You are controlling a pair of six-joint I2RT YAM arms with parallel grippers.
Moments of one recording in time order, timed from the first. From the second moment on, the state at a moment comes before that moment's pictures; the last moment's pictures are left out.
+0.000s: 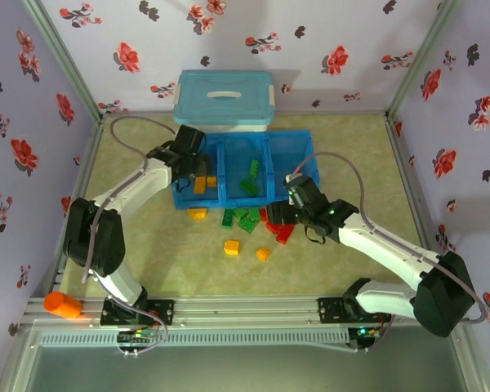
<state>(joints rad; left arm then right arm) -0.48 1.67 1.32 -0.62 -0.22 -0.48 0.71 1.19 0.81 -0.50 0.09 0.43</state>
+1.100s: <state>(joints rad) -0.61 1.41 0.81 -0.48 -0.20 -0.62 0.91 1.55 1.03 -0.49 -0.05 0.37</state>
